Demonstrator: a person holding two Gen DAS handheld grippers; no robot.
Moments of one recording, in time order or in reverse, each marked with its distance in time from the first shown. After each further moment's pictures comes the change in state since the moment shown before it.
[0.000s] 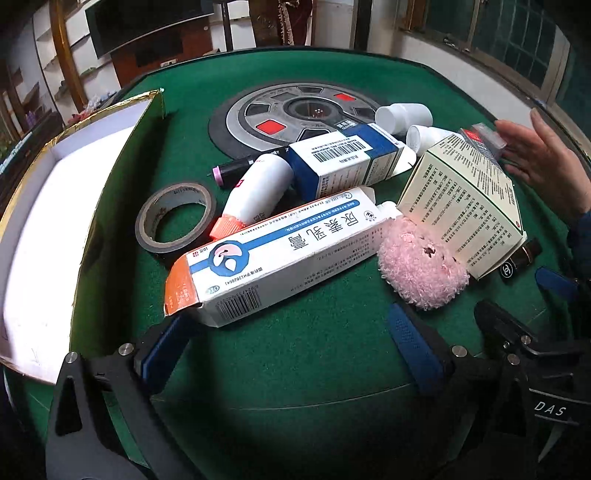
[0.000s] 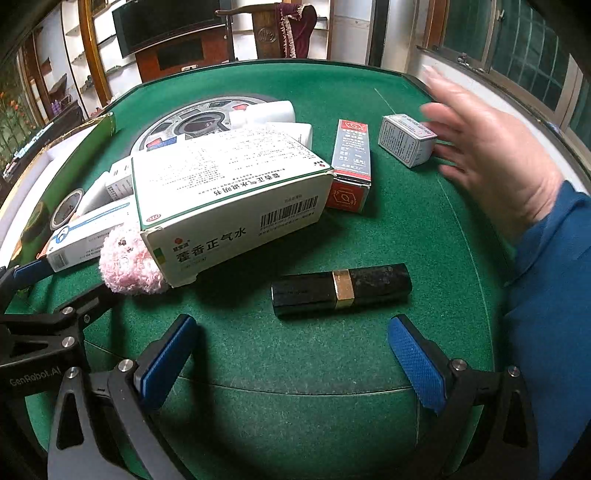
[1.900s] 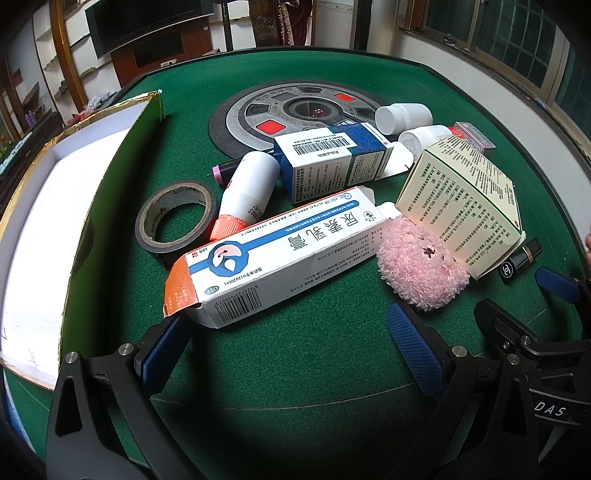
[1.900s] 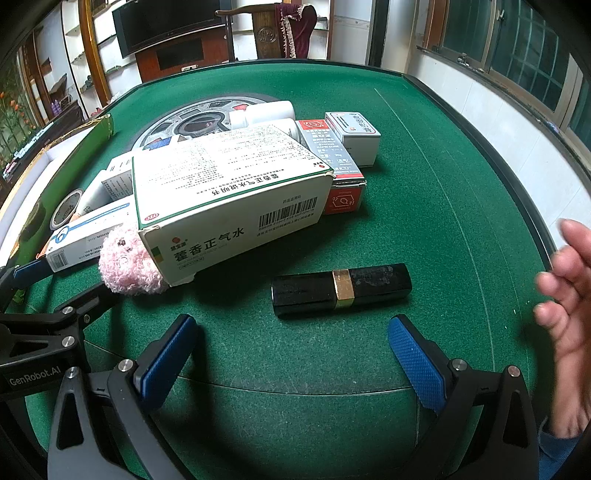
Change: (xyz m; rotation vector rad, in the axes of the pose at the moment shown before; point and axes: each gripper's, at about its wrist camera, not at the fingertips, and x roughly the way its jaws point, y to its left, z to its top) left arm 0.001 -0.004 0.003 0.000 0.002 0.001; right arm -0.001 0.000 0.001 0.002 0.001 -0.003
